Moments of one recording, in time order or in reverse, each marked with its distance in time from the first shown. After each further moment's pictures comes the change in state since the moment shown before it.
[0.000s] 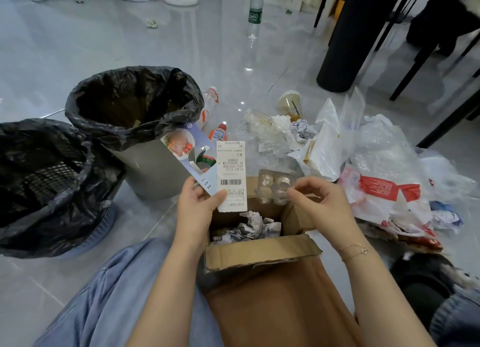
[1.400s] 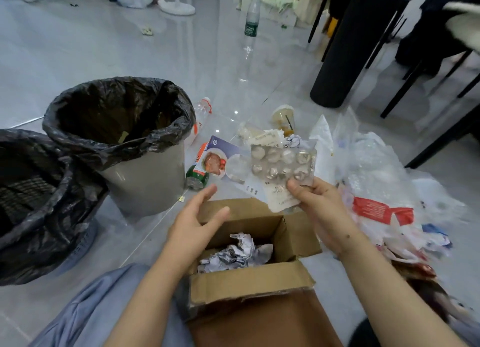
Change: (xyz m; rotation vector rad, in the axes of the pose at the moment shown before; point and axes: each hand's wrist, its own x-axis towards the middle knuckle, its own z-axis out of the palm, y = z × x) left_hand 0.022 -0.009 -0.006 0.551 -0.219 0.162; right_hand 0.052 0.002 -0.009 0.577 -0.102 0.243
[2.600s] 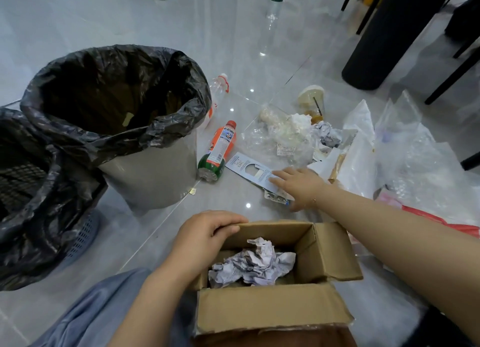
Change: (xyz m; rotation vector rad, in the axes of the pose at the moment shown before) left_hand 0.032 -0.046 -0.003 0.303 -0.171 0.058; right_hand 0.181 0.092 -0.013 -2.187 -0.822 -0.252
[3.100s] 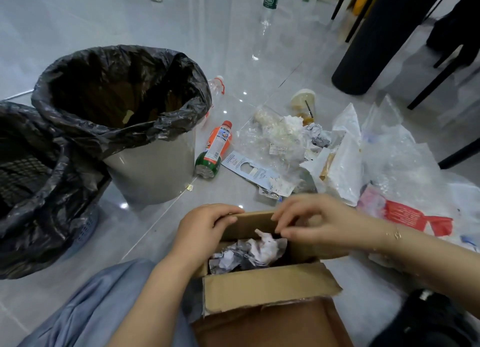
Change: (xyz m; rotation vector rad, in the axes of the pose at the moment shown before) left_hand -0.005 0.006 0.003 0.042 0.064 -0.028; right_hand -0.160 -0.063 -0.077 1.125 0.223 -0.175
